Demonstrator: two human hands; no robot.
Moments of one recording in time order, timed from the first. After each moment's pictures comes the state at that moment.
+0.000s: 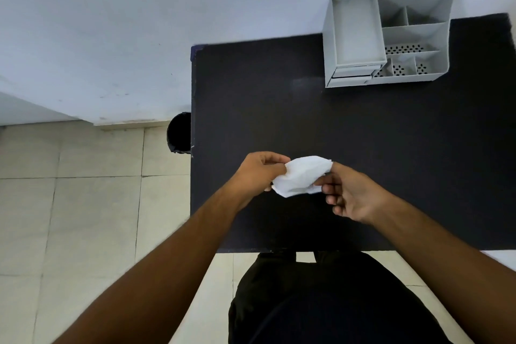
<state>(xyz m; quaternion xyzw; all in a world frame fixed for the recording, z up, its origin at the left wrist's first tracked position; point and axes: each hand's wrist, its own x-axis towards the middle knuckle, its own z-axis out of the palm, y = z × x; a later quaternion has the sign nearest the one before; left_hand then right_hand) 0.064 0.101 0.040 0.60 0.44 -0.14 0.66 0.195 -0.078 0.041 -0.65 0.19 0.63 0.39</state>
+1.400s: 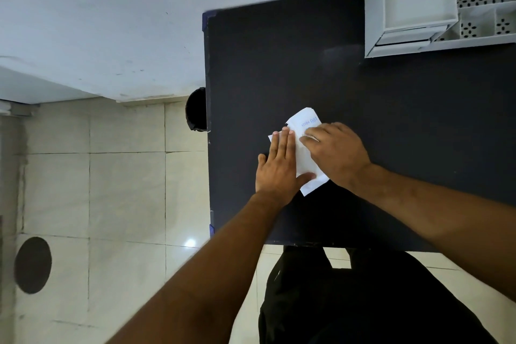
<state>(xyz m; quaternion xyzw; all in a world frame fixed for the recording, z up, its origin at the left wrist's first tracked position) 0.048 0.087 -0.048 0.89 0.31 -0.24 0.23 0.192 -0.003 -0.050 -0.77 -0.63 0.10 0.03</state>
